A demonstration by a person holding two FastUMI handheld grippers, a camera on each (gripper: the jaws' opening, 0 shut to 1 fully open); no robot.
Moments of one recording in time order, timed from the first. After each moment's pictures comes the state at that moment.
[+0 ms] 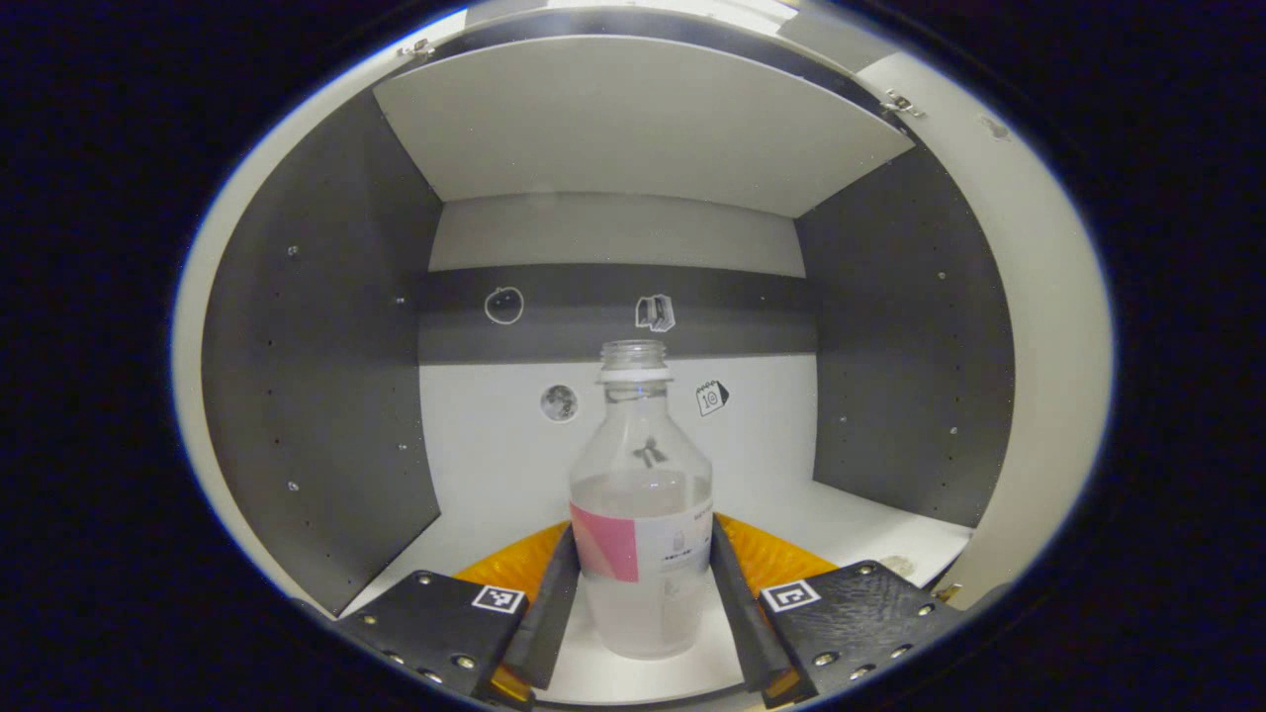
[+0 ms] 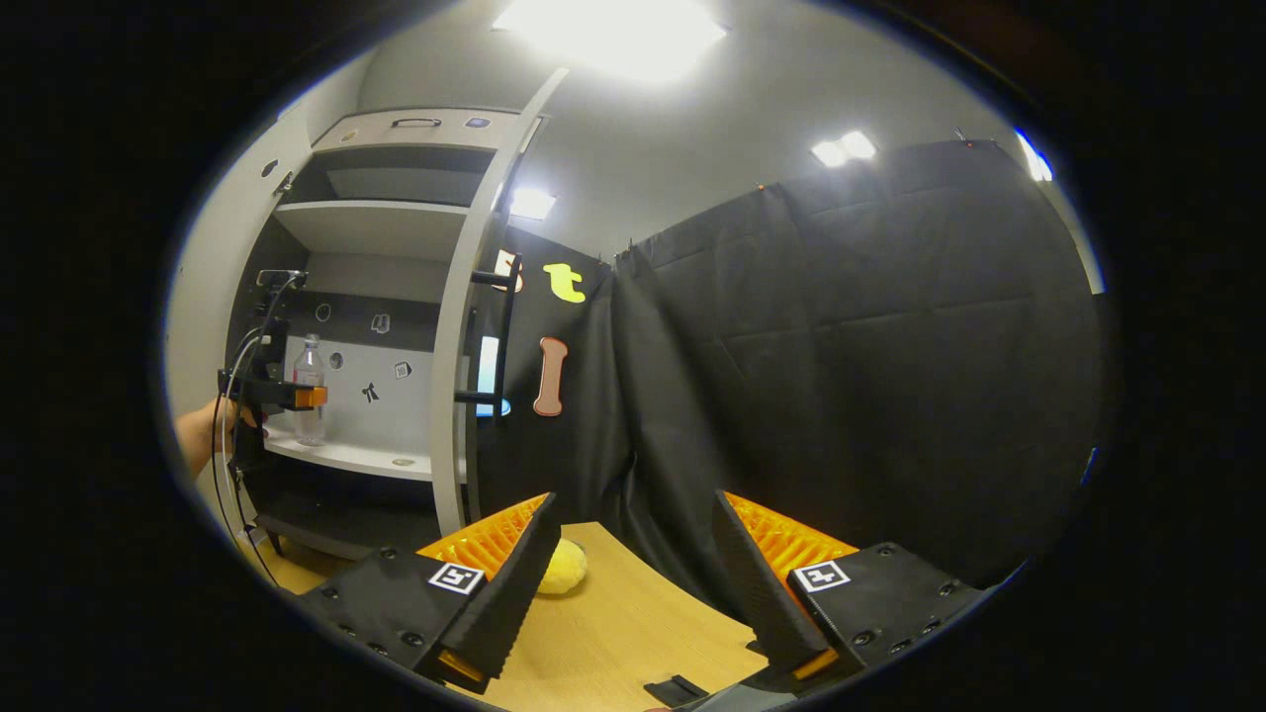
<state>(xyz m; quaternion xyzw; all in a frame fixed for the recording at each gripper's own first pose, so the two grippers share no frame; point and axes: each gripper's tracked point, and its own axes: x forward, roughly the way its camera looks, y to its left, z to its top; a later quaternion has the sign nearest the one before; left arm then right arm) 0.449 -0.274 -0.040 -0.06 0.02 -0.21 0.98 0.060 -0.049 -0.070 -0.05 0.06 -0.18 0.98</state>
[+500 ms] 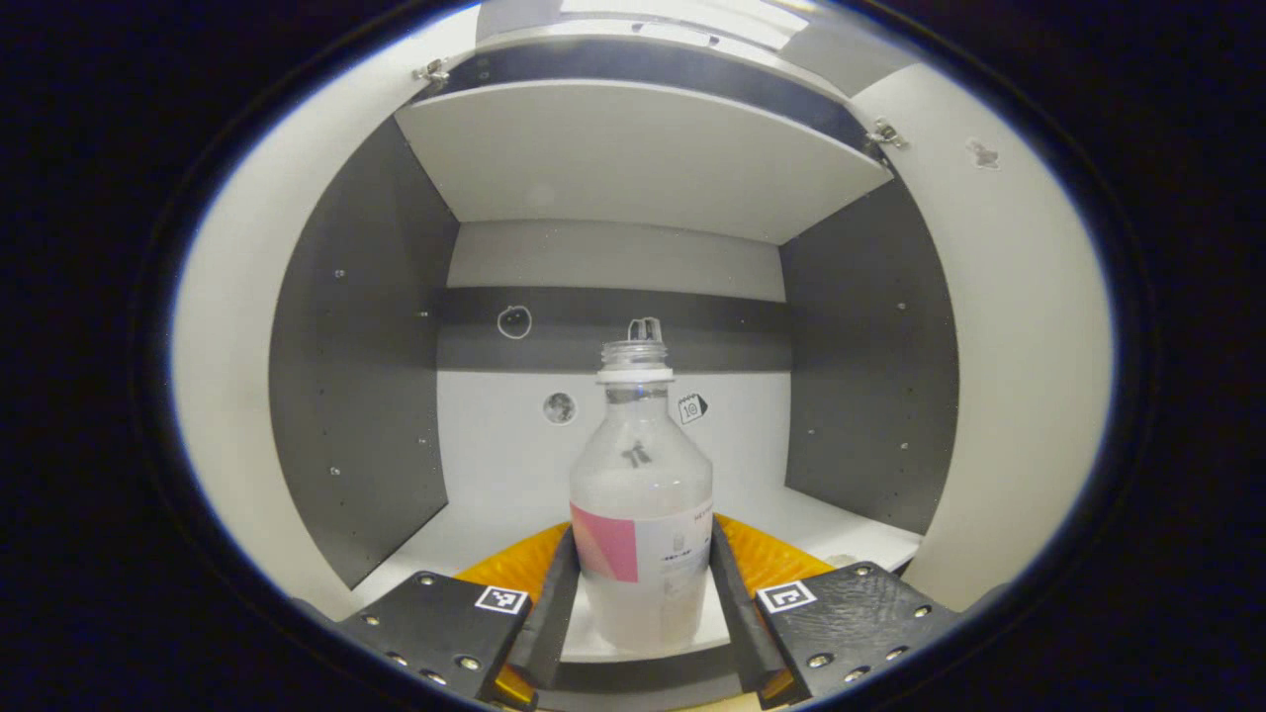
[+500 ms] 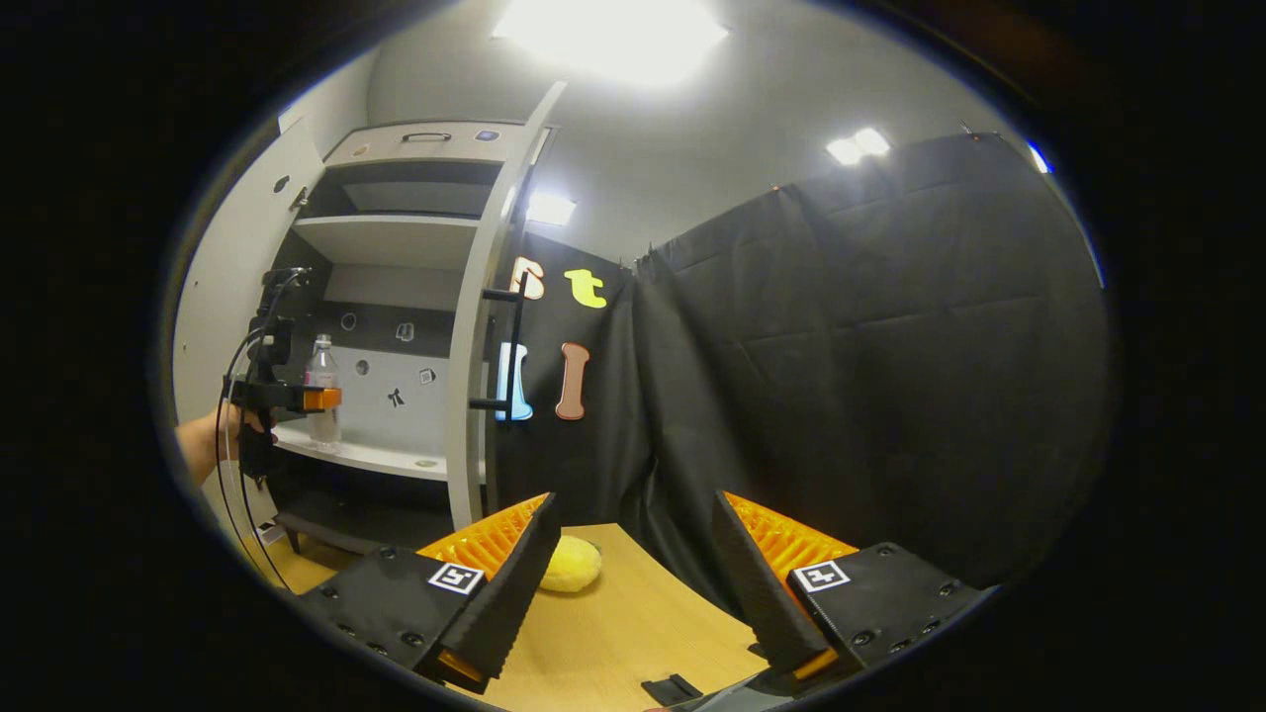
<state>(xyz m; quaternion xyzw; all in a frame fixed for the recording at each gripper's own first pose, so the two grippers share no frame) 0.385 -0.265 -0.028 -0.08 0.00 -0.21 0.97 0.047 -0.056 -0.058 -0.04 0.06 -0.12 0.99</state>
